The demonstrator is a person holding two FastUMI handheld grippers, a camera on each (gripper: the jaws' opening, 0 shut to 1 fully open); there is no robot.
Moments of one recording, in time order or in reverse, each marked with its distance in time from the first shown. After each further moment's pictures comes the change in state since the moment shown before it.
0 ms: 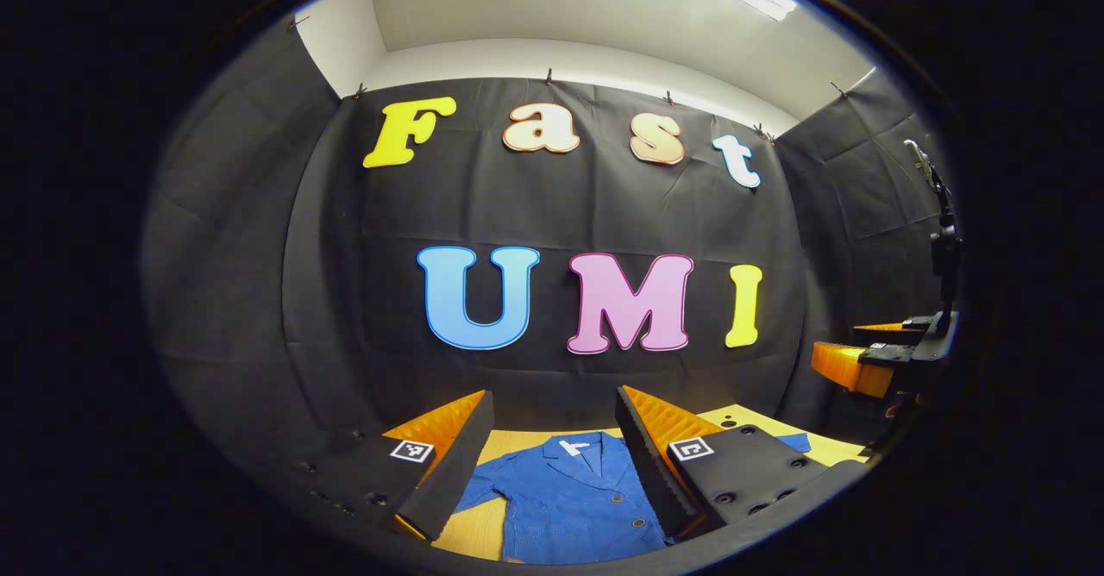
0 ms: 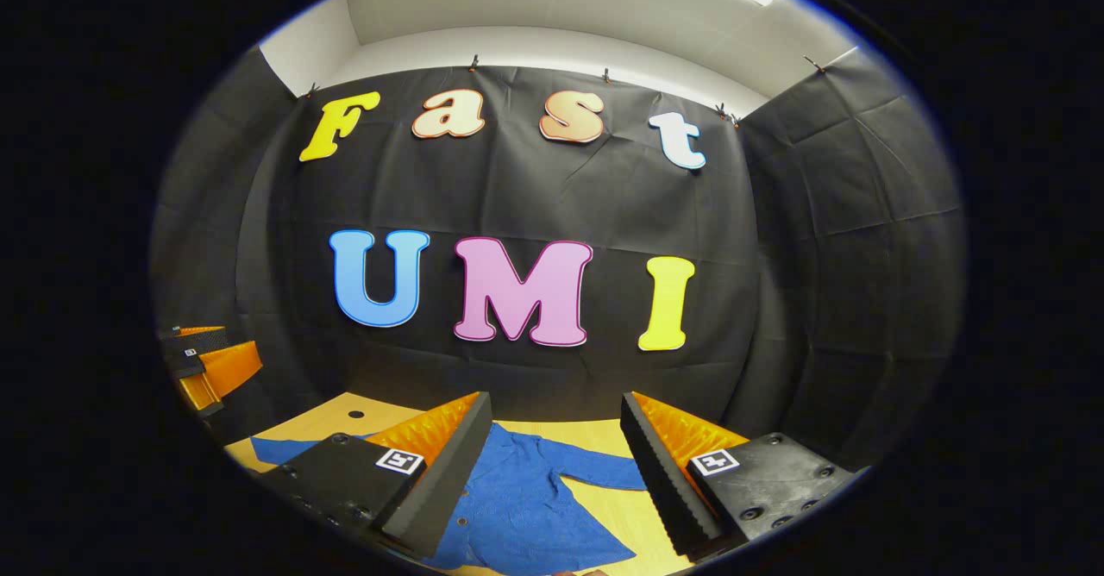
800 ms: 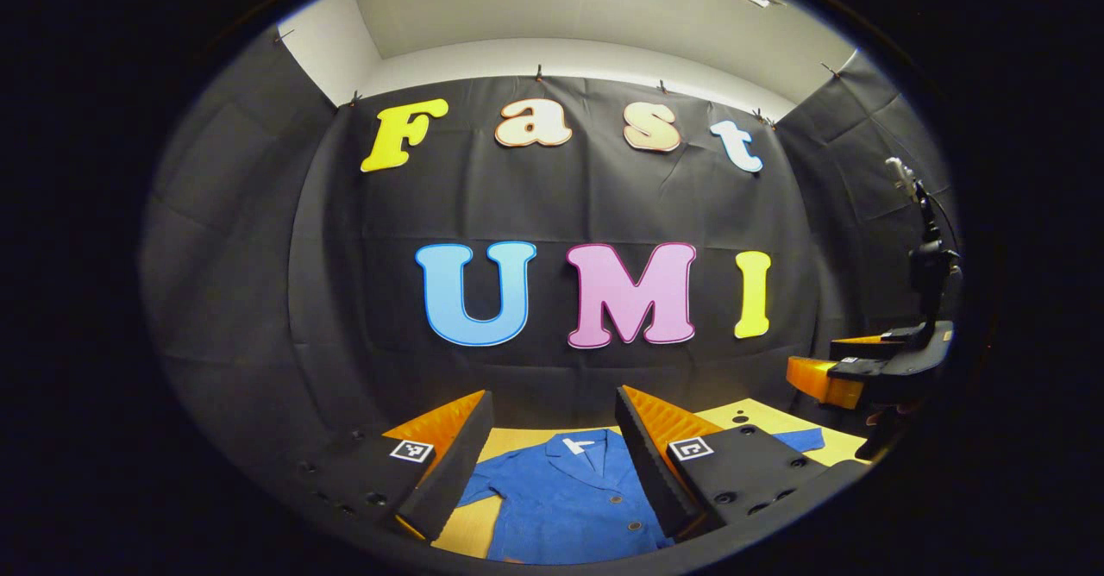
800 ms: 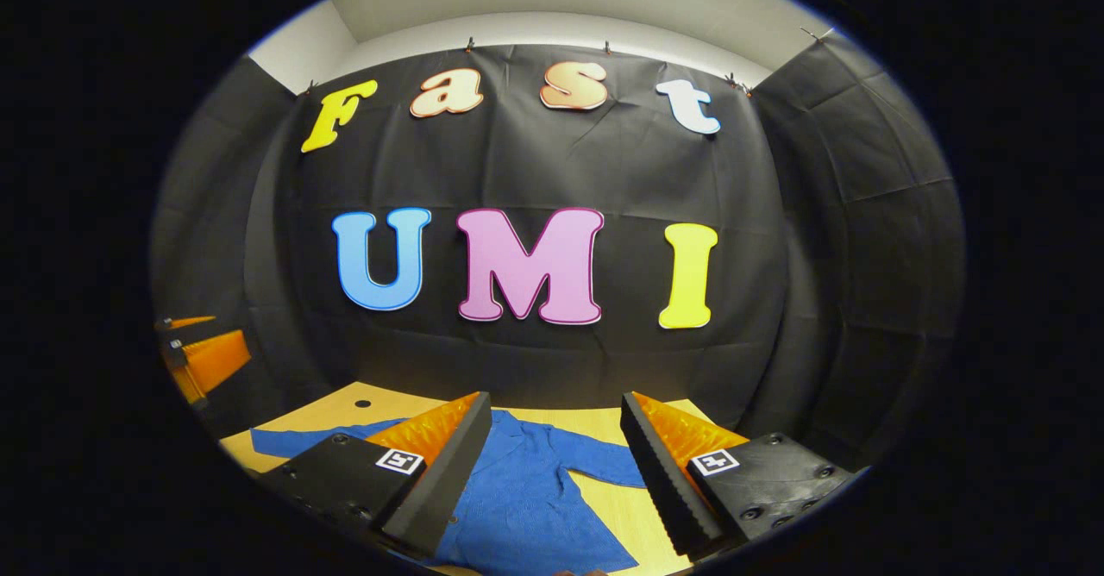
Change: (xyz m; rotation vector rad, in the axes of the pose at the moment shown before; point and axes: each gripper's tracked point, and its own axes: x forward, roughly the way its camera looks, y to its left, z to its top) left arm 0.013 -0.028 -0.015 0.036 0.004 0.078; right arm 0.072 -0.017 -0.061 0.020 0.077 0.083
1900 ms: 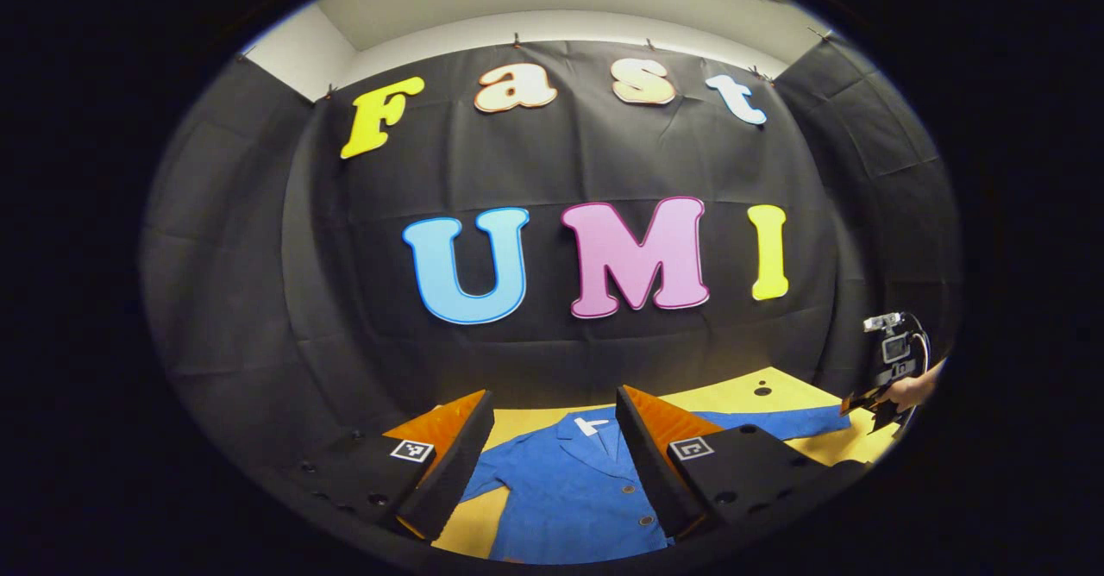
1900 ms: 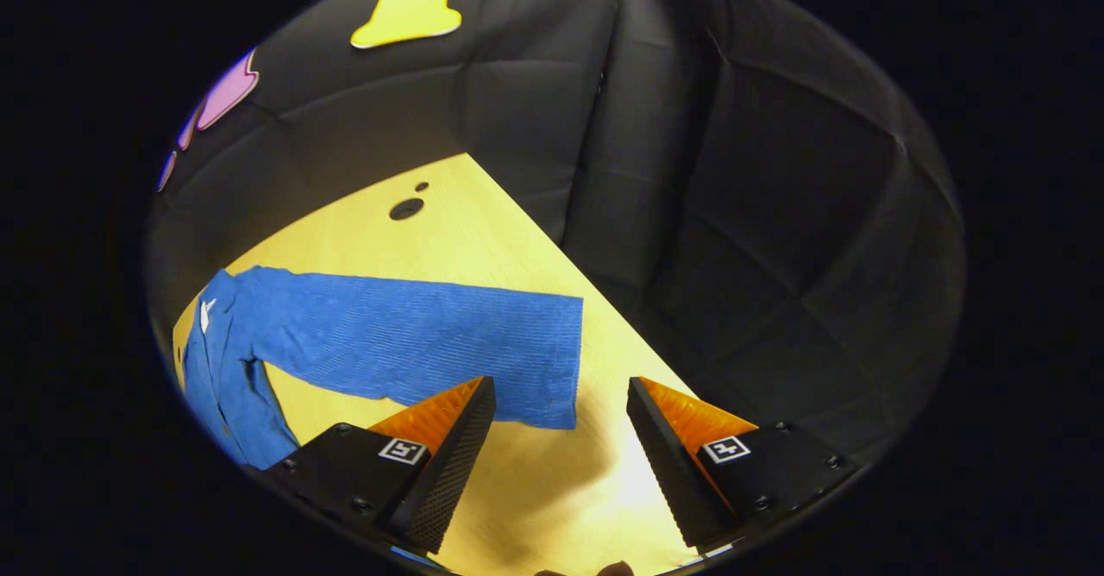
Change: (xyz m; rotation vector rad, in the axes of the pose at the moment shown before) left arm 0.051 -0.037 -0.016 0.087 0.125 0.003; right arm 0.091 -0.336 -0.340 0.233 0.874 -0.569
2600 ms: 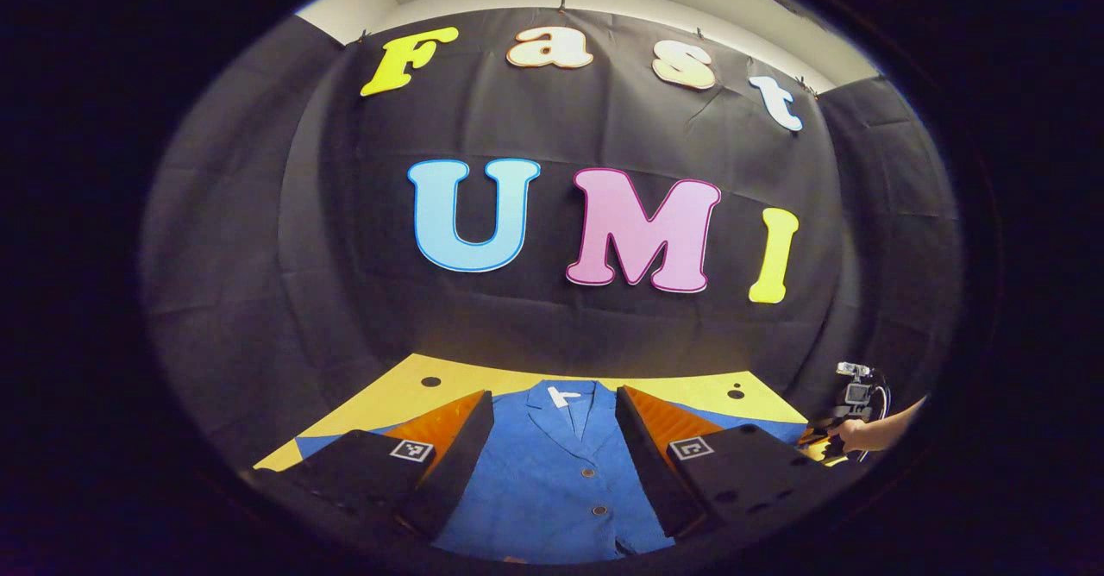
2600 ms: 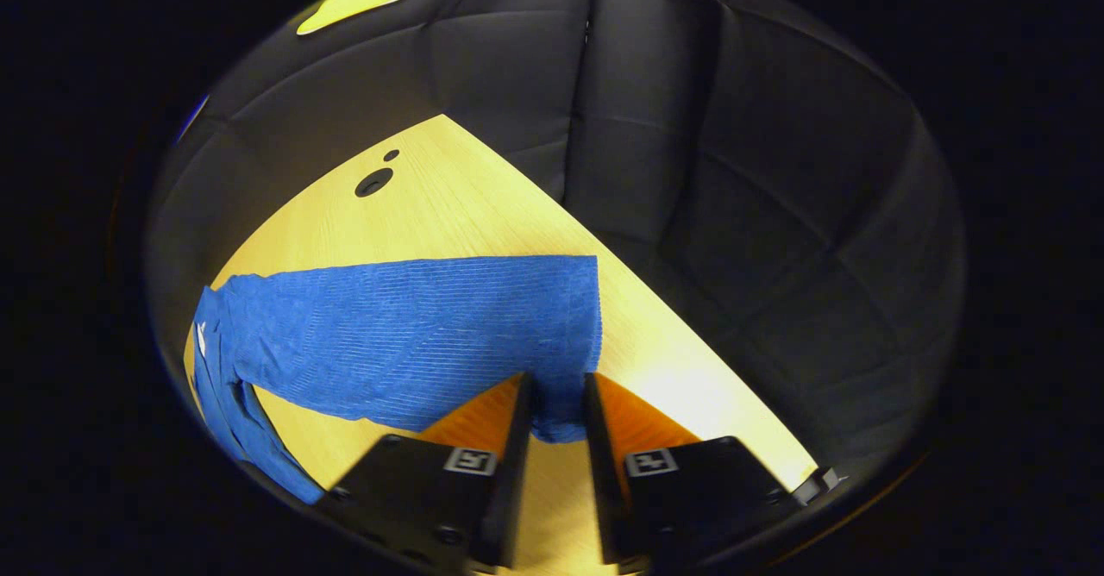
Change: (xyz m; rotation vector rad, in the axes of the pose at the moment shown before) left arm 0.008 -0.007 -0.027 -0.208 0.150 -0.014; right arm 0.037 0.017 -0.016 0.121 0.119 0.057
